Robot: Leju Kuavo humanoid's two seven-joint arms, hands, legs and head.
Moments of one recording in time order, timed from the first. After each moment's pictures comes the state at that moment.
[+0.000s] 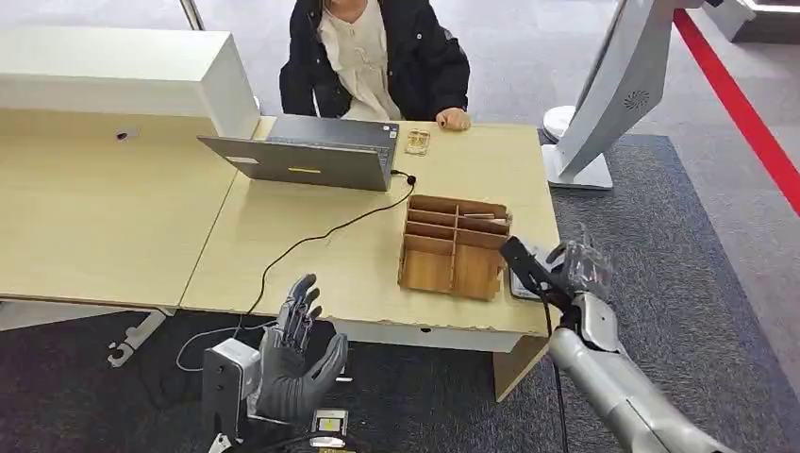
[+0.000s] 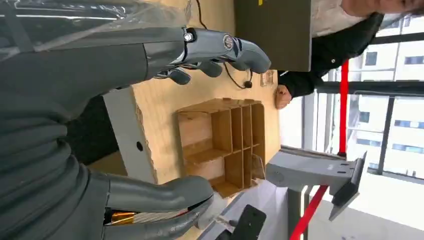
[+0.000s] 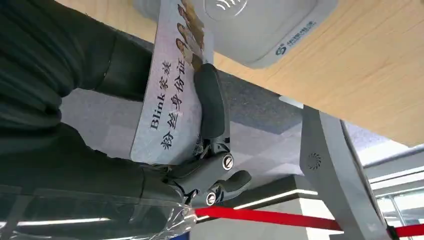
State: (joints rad) left arm -0.01 0.18 -0.86 -1.86 -0.02 0.70 -0.08; right arm -0.64 -0.25 0.72 -0.67 0.70 -0.48 0.39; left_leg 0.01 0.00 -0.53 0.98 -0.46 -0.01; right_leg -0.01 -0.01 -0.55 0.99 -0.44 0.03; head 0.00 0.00
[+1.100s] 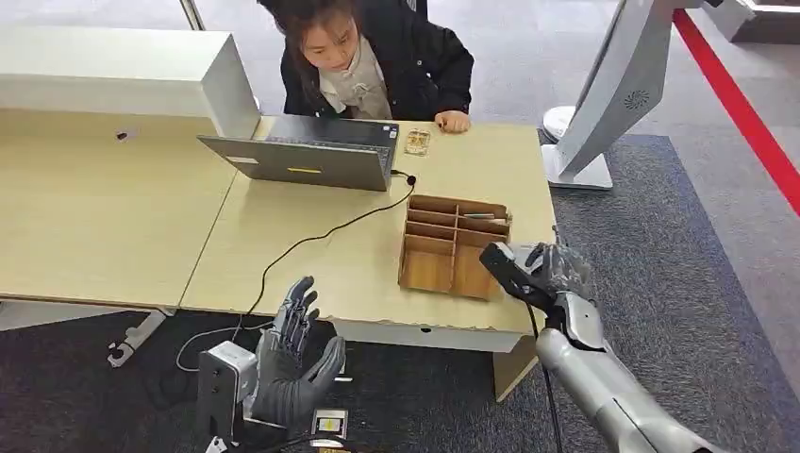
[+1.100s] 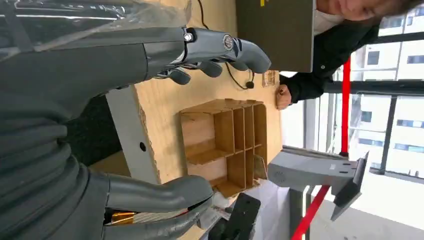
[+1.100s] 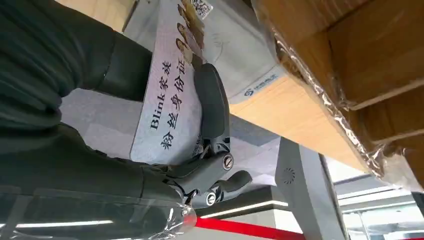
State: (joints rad) left arm 0.00 0.20 -0.86 -1.87 -0.03 0.70 -0.07; right arm -0.64 -0.20 0.71 -0.66 0.74 -0.41 0.34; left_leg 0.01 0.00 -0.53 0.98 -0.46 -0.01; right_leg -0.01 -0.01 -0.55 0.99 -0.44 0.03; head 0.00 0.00
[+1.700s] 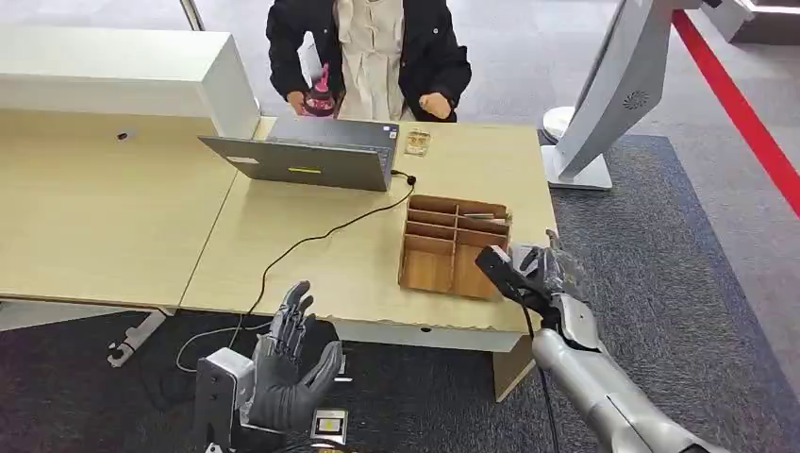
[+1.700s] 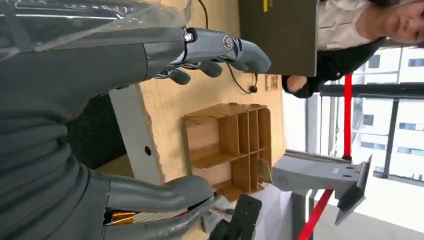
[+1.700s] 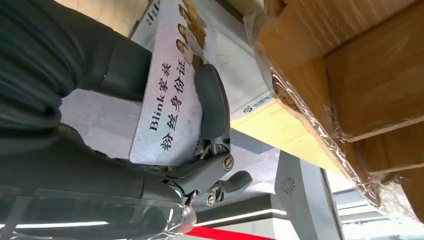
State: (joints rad) left arm 0.03 0.20 -0.85 -1.88 -0.05 0.70 -0.08; right arm -0.66 -0.17 0.71 -0.60 0.72 -0.37 0.32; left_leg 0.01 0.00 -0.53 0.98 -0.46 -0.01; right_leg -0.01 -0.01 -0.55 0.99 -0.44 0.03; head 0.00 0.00
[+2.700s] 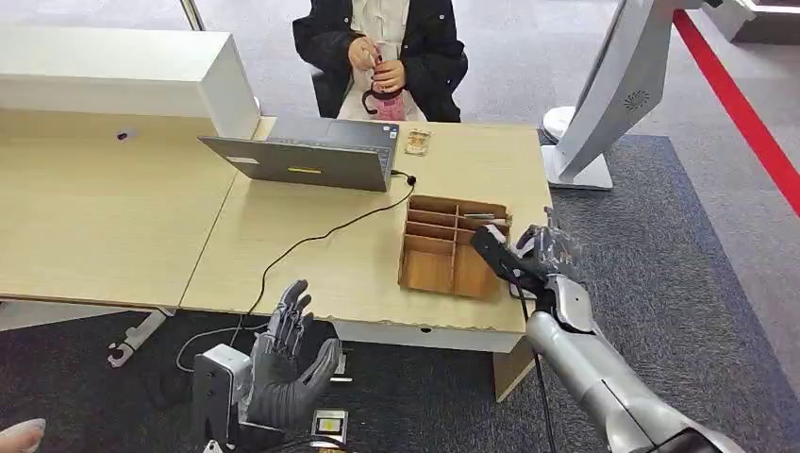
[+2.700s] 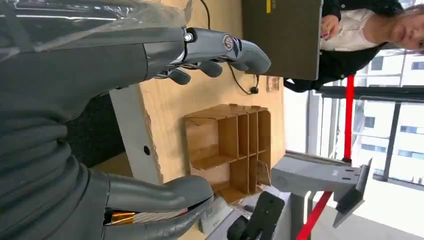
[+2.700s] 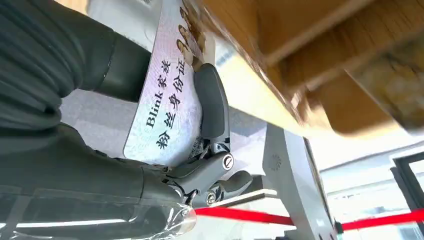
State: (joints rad) left arm 0.02 0.20 -0.84 -1.88 -0.02 0.70 -0.09; right arm -0.72 -0.15 0.71 -0.63 0.76 -0.44 0.33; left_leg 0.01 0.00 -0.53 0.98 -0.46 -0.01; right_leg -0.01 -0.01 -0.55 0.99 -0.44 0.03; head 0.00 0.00
